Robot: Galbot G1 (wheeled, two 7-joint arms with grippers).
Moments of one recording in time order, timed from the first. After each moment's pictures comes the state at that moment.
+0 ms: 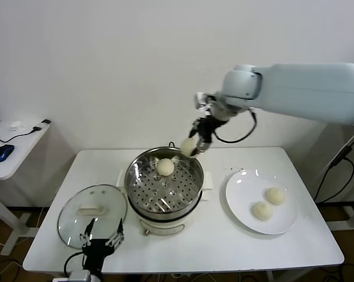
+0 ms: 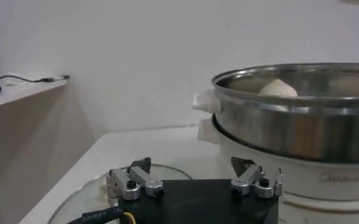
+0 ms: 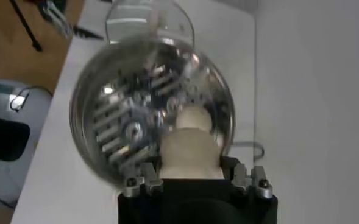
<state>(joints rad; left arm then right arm) 1.76 -1.52 -0.57 -2.11 0.00 0.10 -0.05 1.03 1.23 -1.69 1.45 1.11 -0.41 -0.73</state>
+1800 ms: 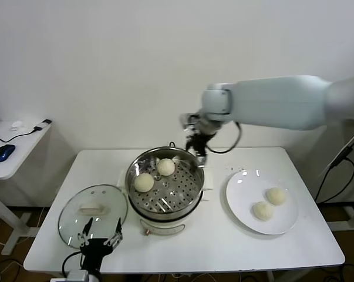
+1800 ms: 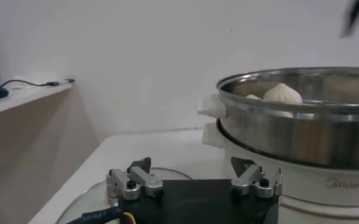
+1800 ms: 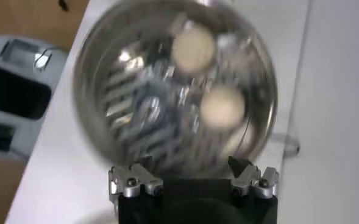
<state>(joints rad) 1.77 -1.51 -0.57 -2.12 0.00 0.10 -0.06 0.99 1.02 -1.87 1.42 0.84 -0.27 -0.90</state>
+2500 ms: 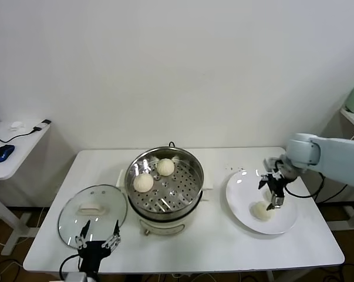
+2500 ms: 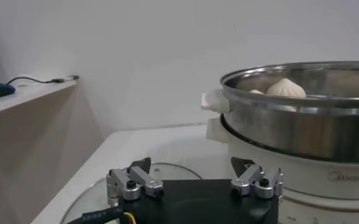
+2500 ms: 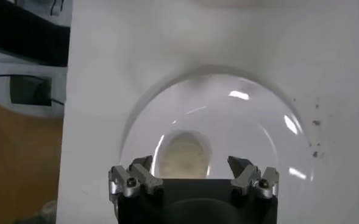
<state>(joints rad) 1.79 -1.53 -0.58 -2.12 0.02 0.11 -0.06 0.57 0.63 -1.67 1.38 0.45 -0.26 -0.90</state>
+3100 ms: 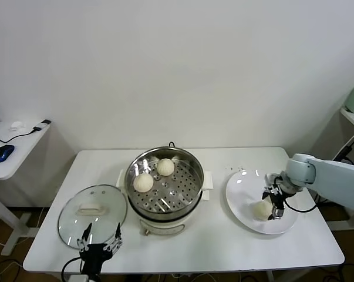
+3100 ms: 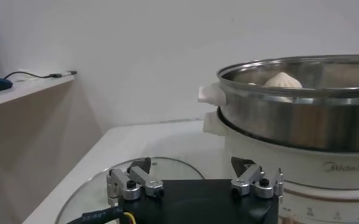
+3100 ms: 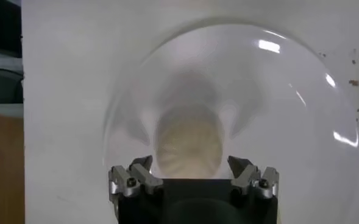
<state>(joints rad) 1.79 -1.54 -0.58 -2.11 0.02 0.10 -0.06 0.33 0.65 -1.48 1.26 0.36 -0.27 -0.85</state>
